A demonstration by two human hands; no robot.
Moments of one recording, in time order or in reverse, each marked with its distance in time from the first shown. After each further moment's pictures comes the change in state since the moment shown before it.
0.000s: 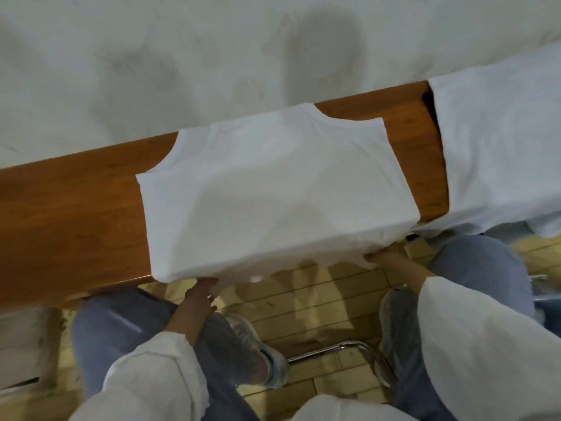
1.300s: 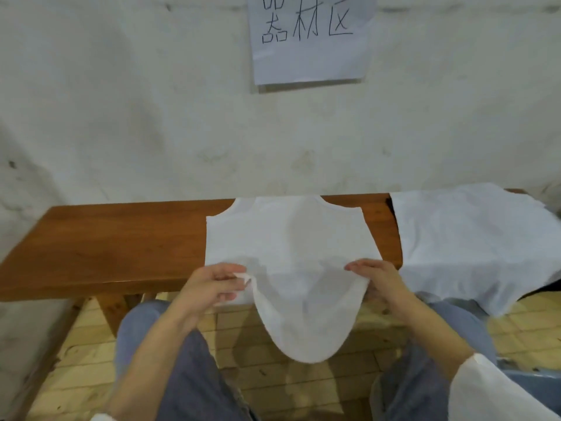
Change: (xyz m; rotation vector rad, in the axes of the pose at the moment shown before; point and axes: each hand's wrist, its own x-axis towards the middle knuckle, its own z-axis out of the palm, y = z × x) left_hand -0.251 0.023 -0.077 0.096 -0.468 0.812; right_hand -0.231 -0.046 -0.065 0.648 -0.051 -0.597
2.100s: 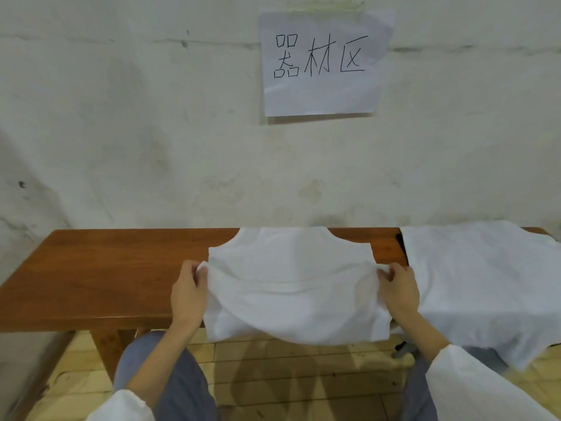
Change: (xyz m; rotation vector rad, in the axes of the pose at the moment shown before) left_hand 0.087 -0.011 -0.030 0.431 0.646 0.377; right_hand 0.101 -0.007 -0.019 -0.667 0.524 -0.240
